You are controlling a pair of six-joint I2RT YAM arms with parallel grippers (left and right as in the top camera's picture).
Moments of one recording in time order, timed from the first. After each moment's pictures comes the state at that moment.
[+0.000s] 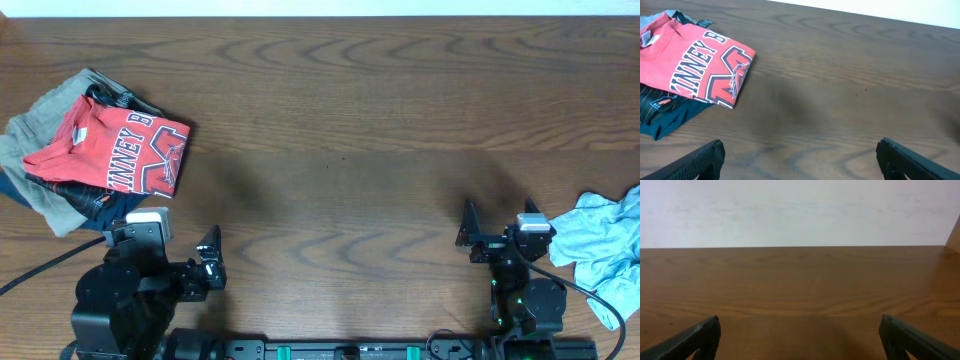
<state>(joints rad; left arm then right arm) -0.12 0.45 0.96 -1.08 0.01 -0.20 0.03 0.01 0.01 -0.07 0.02 0.04</state>
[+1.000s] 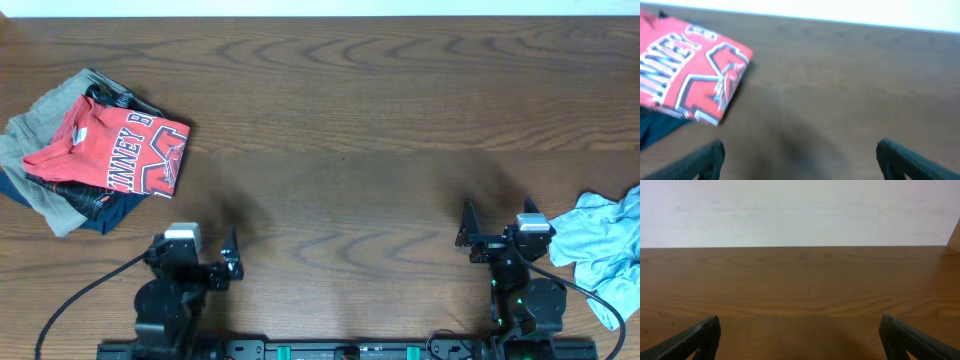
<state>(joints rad) -0.10 0.01 0.27 -0.61 -0.01 -0.14 0.03 0.01 0.01 -0.07 0.02 0.04</state>
